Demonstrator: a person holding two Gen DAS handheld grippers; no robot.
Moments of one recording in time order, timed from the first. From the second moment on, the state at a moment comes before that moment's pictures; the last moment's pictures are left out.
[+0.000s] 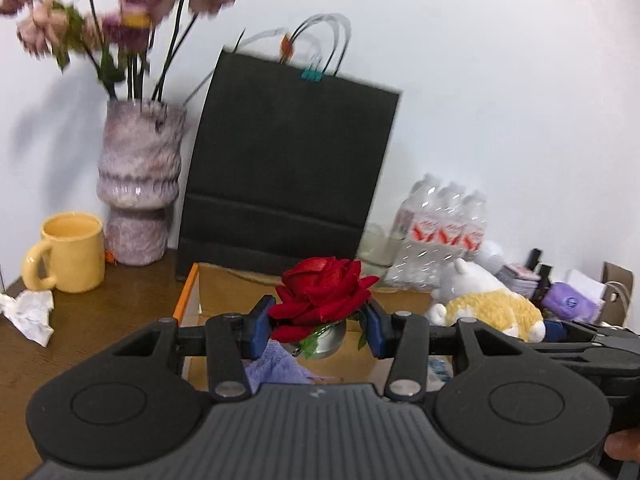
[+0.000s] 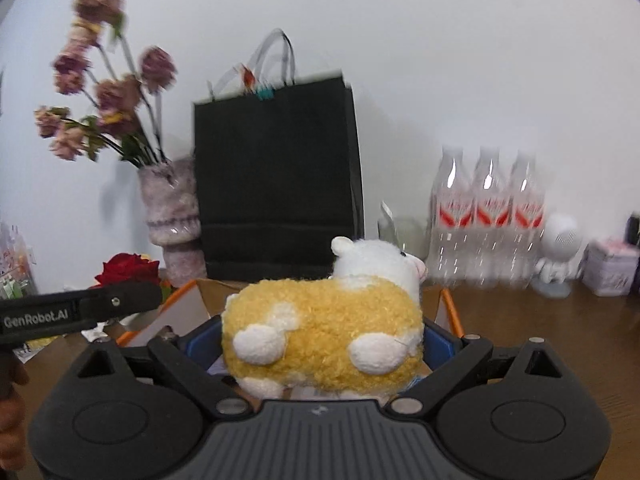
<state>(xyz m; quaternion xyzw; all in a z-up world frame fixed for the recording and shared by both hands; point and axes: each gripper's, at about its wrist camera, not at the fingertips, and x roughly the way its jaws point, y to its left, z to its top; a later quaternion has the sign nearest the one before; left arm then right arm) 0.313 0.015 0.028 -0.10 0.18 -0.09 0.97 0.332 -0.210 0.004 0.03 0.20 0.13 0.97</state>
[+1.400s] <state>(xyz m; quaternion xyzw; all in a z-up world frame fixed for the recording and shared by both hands) 0.343 0.016 0.003 -0.07 0.25 -0.01 0.96 0.373 -0.205 -0.013 0.01 0.27 0.11 0.95</state>
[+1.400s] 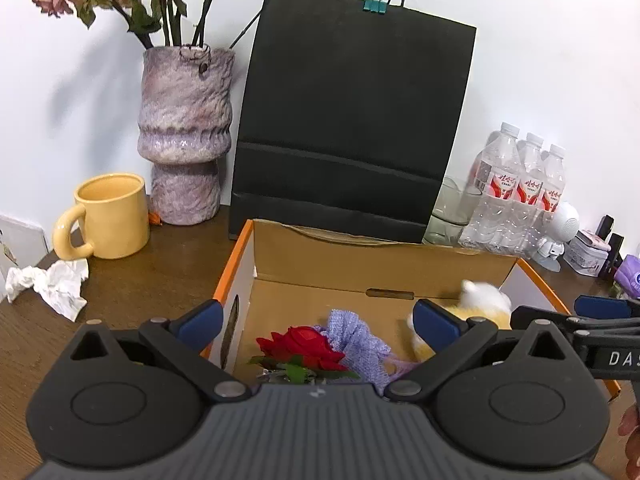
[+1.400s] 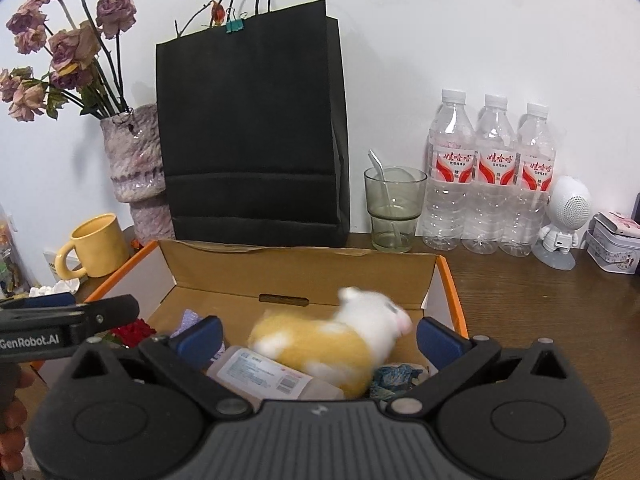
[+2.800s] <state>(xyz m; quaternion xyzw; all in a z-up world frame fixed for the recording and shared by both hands) 0.175 0.087 -0.015 -0.05 0.27 -0.01 0.96 0.192 -0.200 -0.050 -0.02 0.28 0.17 0.94</state>
